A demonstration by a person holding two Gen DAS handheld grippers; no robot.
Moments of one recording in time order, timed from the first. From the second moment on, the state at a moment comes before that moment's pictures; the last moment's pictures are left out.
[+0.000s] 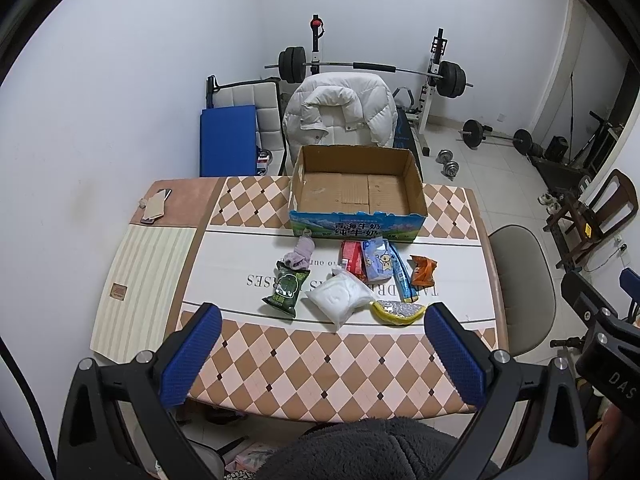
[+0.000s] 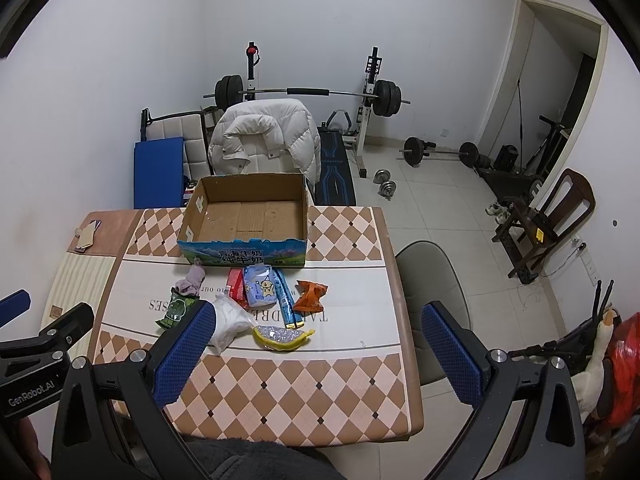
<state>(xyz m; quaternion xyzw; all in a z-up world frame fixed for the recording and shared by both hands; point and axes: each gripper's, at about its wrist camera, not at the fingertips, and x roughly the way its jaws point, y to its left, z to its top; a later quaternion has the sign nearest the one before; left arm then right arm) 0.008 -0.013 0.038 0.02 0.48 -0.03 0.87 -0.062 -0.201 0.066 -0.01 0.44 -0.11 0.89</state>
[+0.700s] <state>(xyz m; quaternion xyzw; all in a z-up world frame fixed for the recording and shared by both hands) 0.002 -0.014 0.038 0.02 0.47 -0.03 0.88 -0.062 -0.203 0.071 -0.01 0.44 -0.11 0.89</state>
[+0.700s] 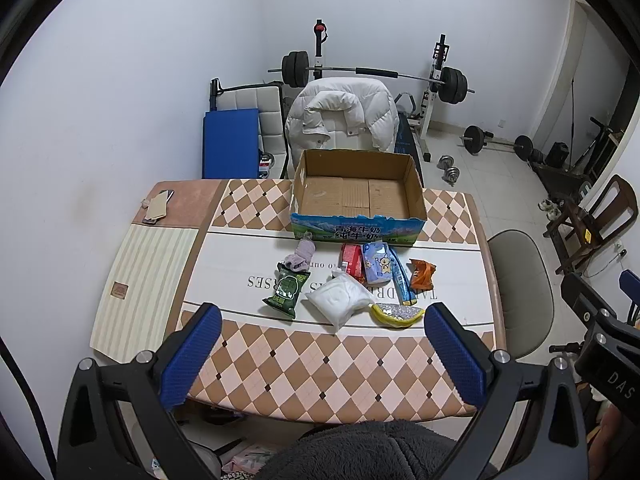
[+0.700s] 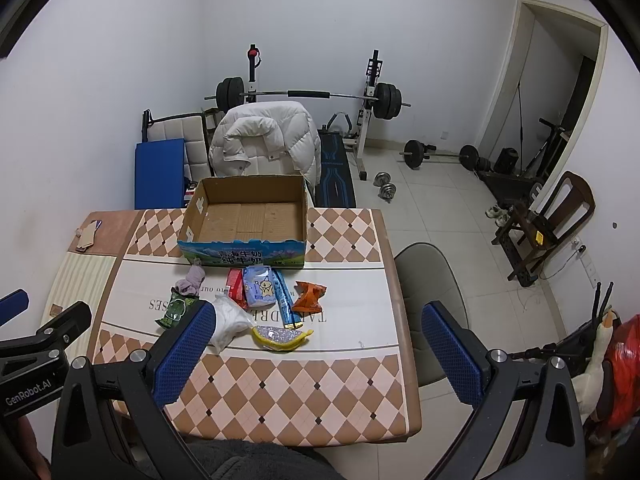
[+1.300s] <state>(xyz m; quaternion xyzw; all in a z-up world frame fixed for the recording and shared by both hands) 0.104 0.024 -0.086 0.06 0.56 0.02 0.82 0.043 -0.242 -0.048 0.06 0.55 -0.06 0.83</state>
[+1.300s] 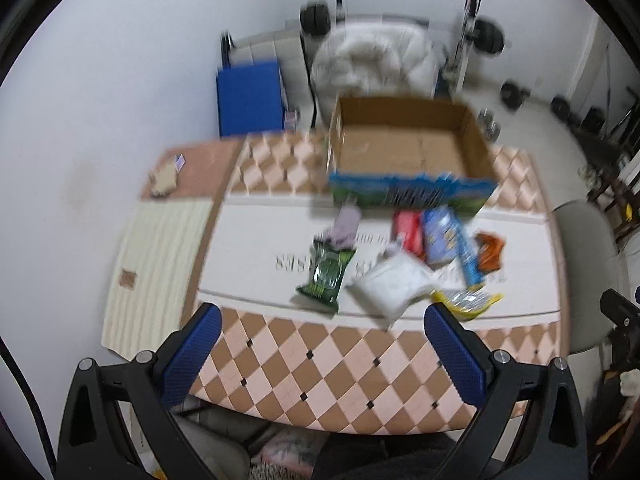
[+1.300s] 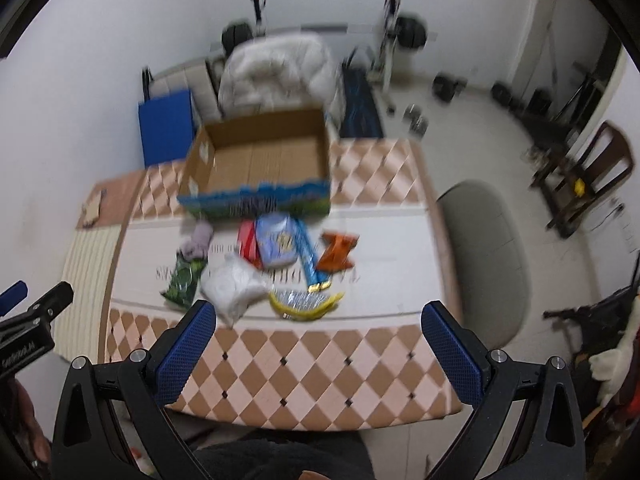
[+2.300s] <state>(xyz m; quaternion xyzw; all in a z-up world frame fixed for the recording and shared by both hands) 0.214 -0.026 -0.385 0.08 0.74 -0.08 0.66 0.237 -0.235 -0.369 0.14 0.70 0.08 0.69</state>
